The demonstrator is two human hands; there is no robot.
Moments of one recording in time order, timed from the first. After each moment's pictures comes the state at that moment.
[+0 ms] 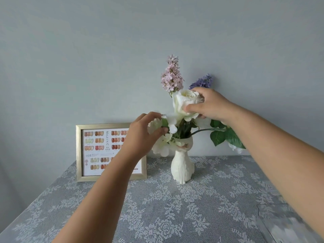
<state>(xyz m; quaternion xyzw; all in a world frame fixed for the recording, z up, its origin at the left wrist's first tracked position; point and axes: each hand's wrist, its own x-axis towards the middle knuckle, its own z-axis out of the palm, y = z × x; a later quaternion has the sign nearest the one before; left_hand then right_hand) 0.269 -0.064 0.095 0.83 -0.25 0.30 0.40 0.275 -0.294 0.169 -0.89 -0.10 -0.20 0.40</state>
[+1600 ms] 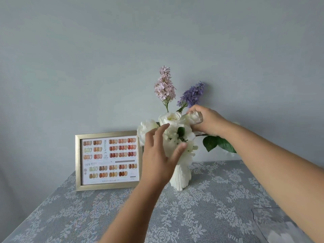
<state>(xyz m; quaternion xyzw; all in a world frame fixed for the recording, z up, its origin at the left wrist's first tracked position) 0.233 -0.126 0.053 0.80 -0.22 0.37 0.43 0.297 -0.332 0.132 -0.91 -0.11 -0.19 0.35</state>
